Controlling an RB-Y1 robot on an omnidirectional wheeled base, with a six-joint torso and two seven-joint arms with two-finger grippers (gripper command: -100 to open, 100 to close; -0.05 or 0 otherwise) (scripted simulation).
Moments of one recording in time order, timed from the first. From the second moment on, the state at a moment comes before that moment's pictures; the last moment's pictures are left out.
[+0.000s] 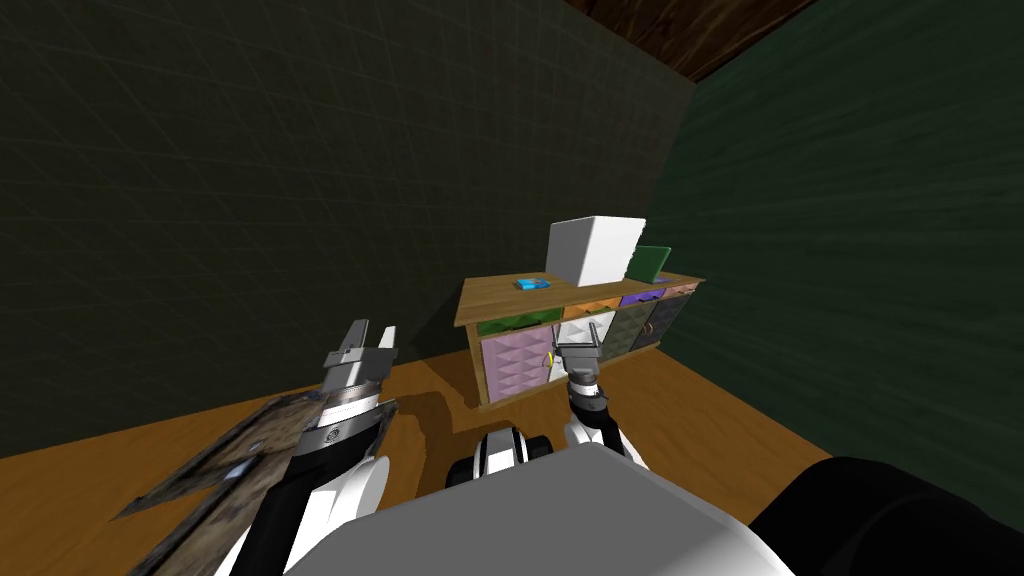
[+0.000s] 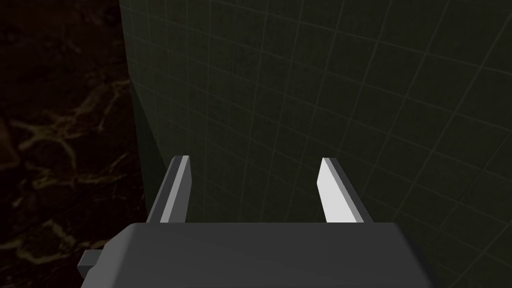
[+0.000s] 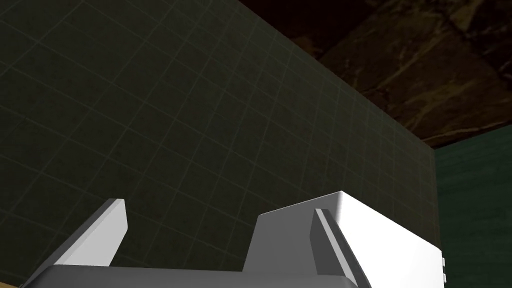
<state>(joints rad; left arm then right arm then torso) 0.48 0.05 -0.02 -2.33 0.04 -0.36 0.10 0.44 -0.17 0.19 -1.94 -0.19 -1.00 -1.01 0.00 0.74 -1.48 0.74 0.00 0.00</state>
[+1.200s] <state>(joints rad) 0.48 0.05 -0.02 -2.33 0.04 -0.36 0.10 0.40 -0.17 0.24 -1.78 -0.30 -1.13 -1.31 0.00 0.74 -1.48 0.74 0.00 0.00</state>
